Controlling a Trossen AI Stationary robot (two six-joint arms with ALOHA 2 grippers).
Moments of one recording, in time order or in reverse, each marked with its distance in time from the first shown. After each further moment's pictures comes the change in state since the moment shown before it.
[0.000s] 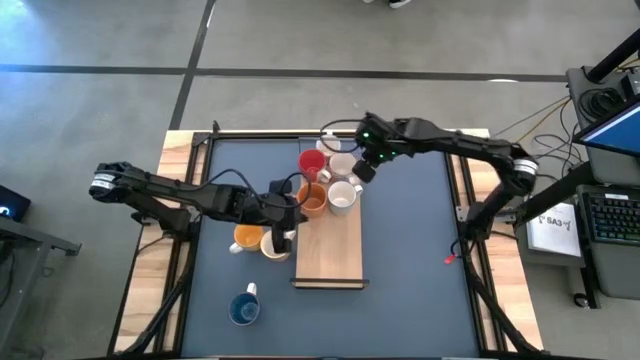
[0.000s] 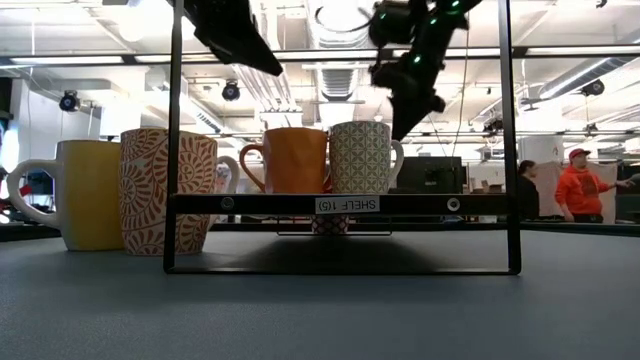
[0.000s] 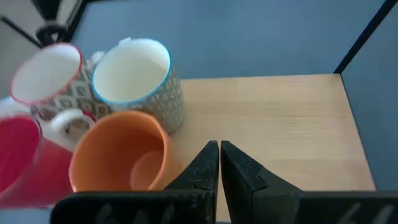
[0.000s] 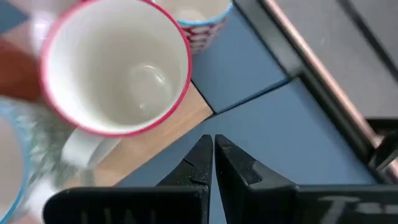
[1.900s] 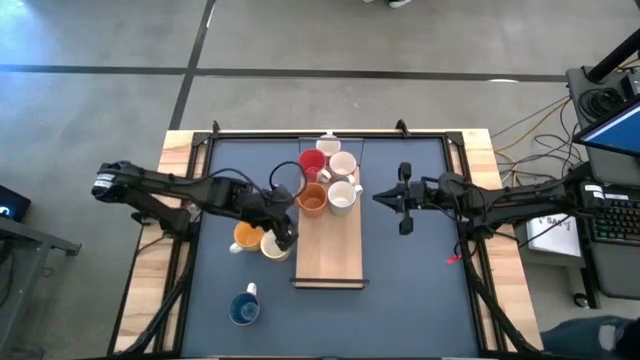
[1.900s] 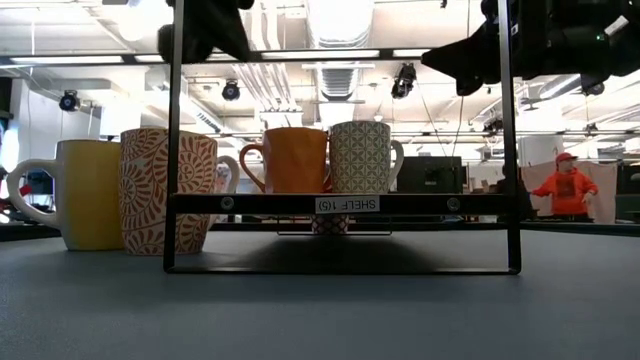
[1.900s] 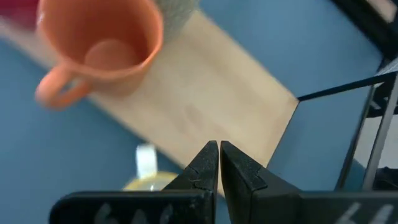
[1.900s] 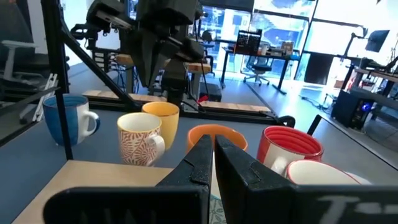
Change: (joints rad) left arm -0.005 0.032 0.199 -0.385 0.131 -0.783; right arm 0.298 -0.687 -1.112 1.521 -0.248 -0.267
